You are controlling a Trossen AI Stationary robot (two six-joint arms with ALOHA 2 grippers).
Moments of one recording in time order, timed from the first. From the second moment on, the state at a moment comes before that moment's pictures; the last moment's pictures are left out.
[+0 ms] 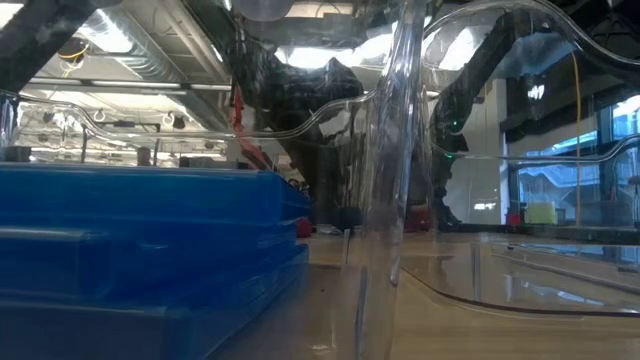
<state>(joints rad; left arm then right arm) 0.16 2.11 1.27 -0.01 -0.25 0.41 -0.78 2.02 1.21 -0.55 -0.59 0.17</state>
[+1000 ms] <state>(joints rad) 0.18 2.11 1.27 -0.01 -0.17 0.41 -0.78 2.03 1.22 -0.59 -0.87 0.03</state>
